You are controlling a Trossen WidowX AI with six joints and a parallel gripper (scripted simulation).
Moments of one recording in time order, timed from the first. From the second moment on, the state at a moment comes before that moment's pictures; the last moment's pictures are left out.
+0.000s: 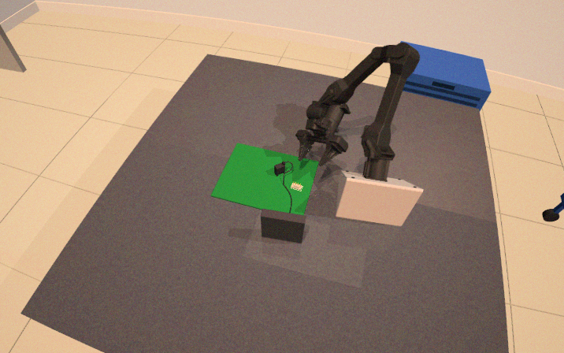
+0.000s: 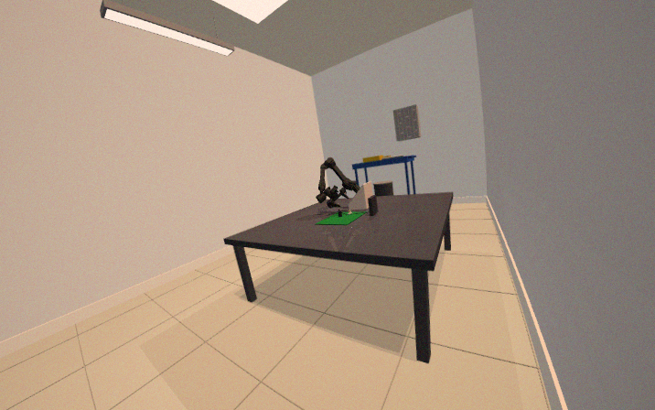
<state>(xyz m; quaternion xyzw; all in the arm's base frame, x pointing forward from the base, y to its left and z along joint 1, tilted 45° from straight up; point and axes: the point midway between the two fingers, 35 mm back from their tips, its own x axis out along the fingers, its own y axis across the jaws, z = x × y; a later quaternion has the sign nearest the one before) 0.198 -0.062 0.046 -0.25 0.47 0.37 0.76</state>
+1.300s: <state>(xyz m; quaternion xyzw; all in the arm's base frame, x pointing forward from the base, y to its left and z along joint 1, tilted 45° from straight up) 0.193 -0.054 0.052 -0.29 0.72 0.20 0.60</state>
